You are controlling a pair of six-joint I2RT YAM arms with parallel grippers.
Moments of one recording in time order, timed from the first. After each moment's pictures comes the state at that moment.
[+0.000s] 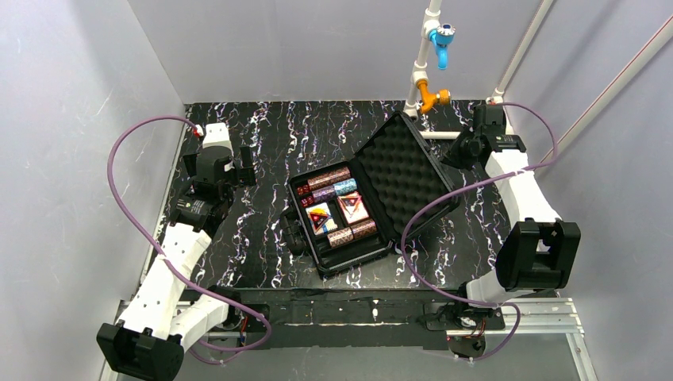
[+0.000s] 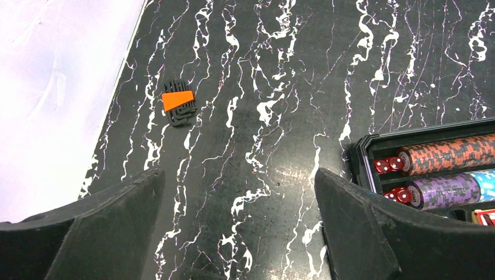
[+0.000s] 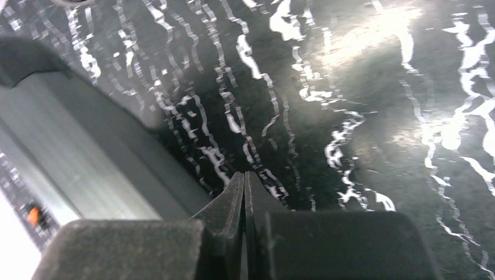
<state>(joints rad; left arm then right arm) -0.26 0.96 0.99 -0.53 -0.47 -0.14 0.02 1.49 1.29 -0.68 -0.07 0.61</state>
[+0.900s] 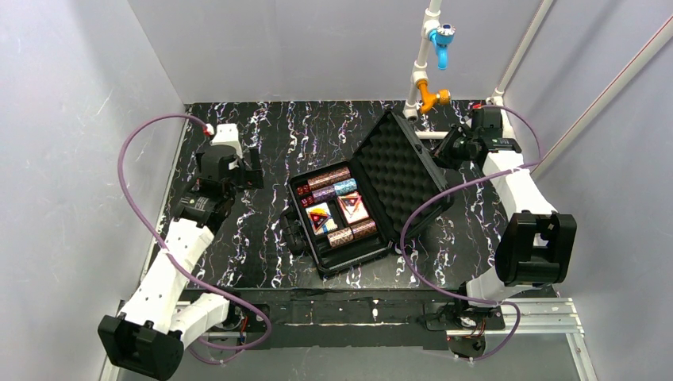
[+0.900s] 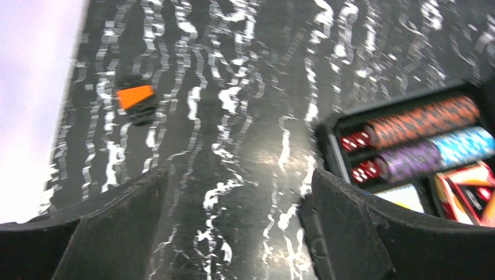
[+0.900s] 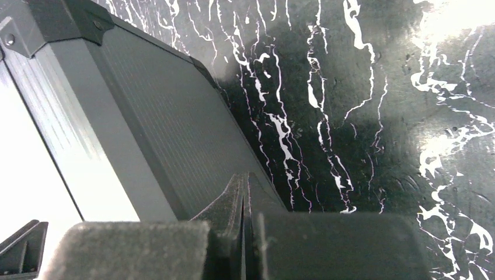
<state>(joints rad) -0.27 0.98 0.99 -0.54 -0.37 -0.15 0.01 1.53 1.24 -0.55 -0.44 0.63</state>
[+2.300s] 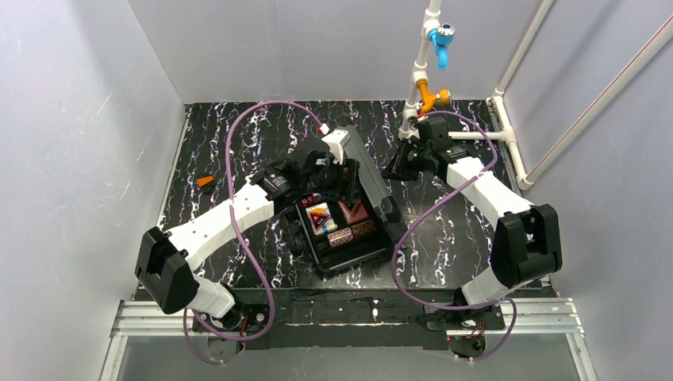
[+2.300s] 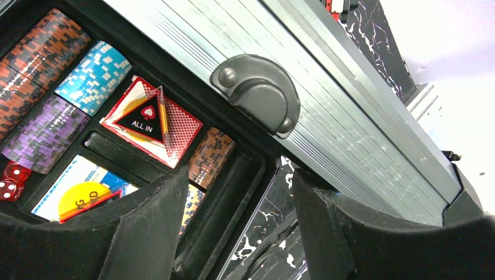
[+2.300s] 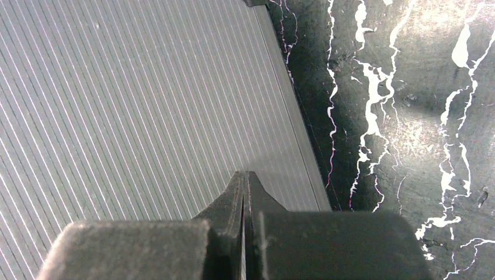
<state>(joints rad) -0.77 1.43 1.23 -0.41 0.17 -0.45 0.35 1.55 1.18 -0.45 -0.39 0.67</state>
